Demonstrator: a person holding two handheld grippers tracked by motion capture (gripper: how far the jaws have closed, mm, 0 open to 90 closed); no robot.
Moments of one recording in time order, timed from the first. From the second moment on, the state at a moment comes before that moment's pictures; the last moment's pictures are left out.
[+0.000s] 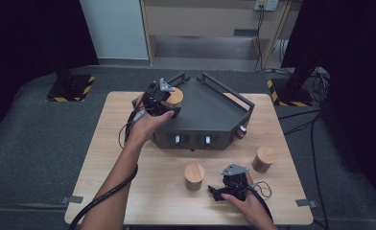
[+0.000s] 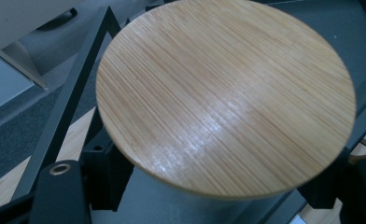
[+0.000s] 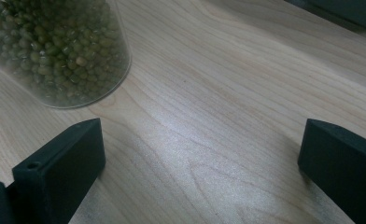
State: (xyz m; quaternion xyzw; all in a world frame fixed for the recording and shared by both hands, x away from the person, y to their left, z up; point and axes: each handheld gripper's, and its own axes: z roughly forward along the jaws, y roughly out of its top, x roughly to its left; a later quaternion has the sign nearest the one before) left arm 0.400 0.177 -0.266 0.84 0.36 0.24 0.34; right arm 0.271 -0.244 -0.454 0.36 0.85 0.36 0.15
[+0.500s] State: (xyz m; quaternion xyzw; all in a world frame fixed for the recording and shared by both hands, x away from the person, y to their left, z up) left arm 0.414 0.181 -0.284 0.83 0.38 0.23 0.33; right arm 0.271 -0.244 -0.454 0.36 0.85 0.36 0.15
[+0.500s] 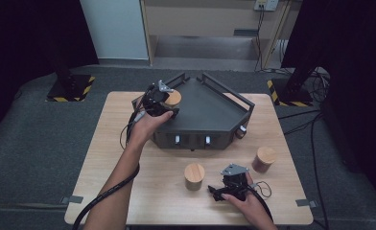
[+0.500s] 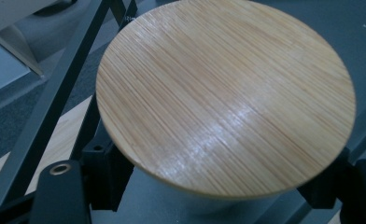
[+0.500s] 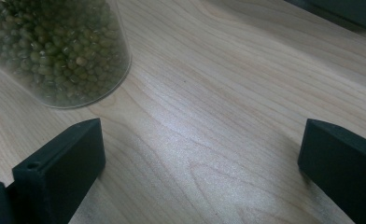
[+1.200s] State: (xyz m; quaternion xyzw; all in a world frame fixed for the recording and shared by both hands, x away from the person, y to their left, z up) left arm 0.421 0.182 -0.299 0.83 0.39 0.22 0.34; right arm 0.271 -0.244 -0.454 0.36 0.85 0.36 0.15
